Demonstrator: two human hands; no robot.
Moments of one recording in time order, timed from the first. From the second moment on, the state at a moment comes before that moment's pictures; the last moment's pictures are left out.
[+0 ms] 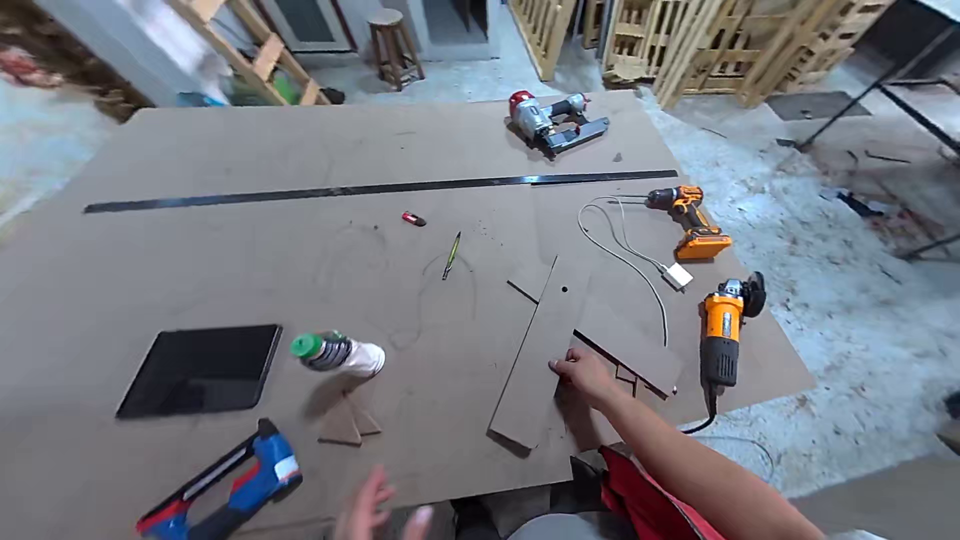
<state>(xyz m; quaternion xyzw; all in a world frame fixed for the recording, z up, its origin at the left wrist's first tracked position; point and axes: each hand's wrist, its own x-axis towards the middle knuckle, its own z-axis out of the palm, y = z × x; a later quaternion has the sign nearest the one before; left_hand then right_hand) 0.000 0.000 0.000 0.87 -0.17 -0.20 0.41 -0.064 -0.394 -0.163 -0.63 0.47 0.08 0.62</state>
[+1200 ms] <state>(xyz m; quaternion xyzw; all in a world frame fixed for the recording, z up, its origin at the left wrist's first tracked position) 0.226 -0.372 -0.109 0.87 -0.29 -0.26 0.31 -0.229 -0.505 -0.146 -0.59 0.63 -0.26 0.44</state>
